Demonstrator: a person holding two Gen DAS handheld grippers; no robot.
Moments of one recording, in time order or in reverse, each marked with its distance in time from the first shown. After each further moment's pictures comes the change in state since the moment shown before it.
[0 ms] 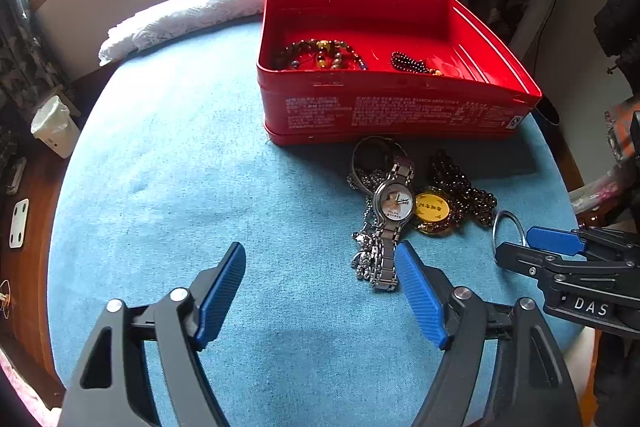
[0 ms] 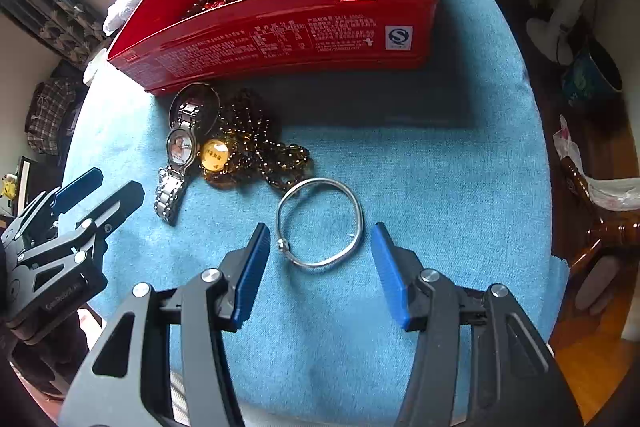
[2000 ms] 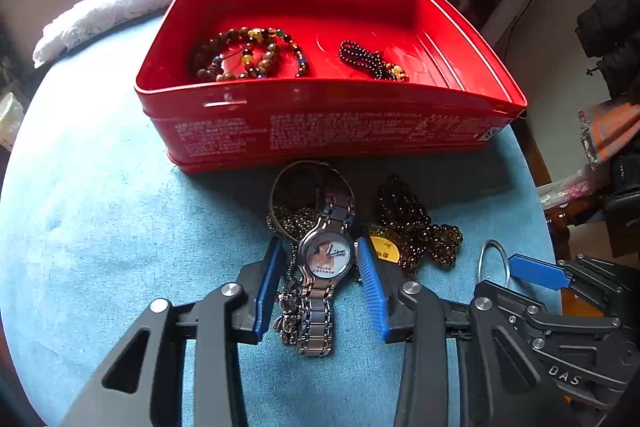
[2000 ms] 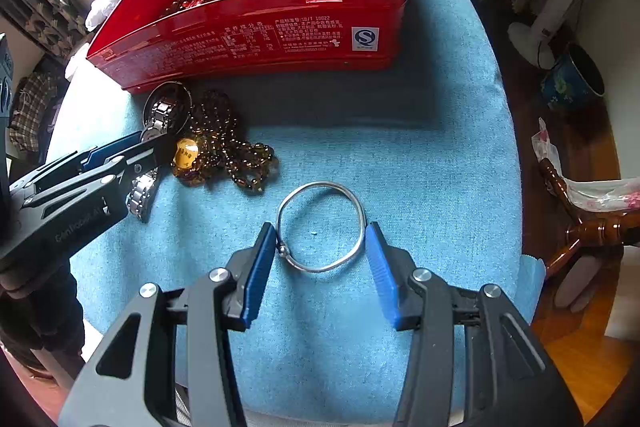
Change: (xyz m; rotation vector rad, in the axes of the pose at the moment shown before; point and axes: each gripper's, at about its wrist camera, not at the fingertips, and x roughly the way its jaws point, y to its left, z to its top) left arm 0.044 -0.028 0.039 0.022 0.067 -0.163; right arm -0.003 -0.016 -0.002 -0.004 0.006 -0.084
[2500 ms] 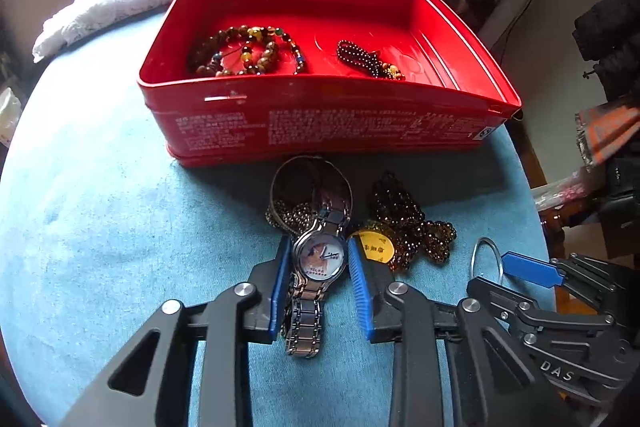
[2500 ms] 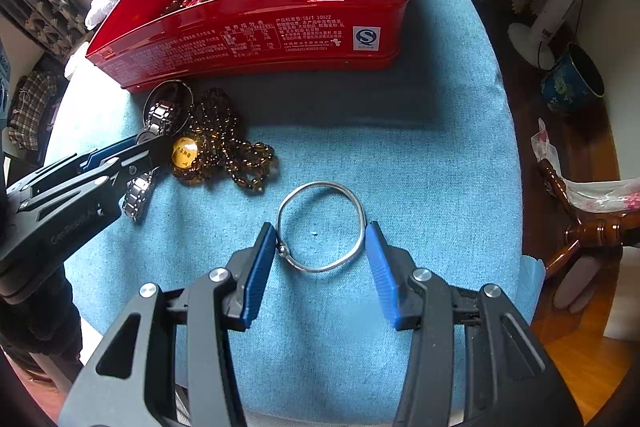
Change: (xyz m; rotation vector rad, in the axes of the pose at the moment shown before) left arm -0.007 0.002 -0.008 -0.020 -0.003 -0.025; right arm 0.000 0.000 -0.001 -0.003 -0.001 -0.004
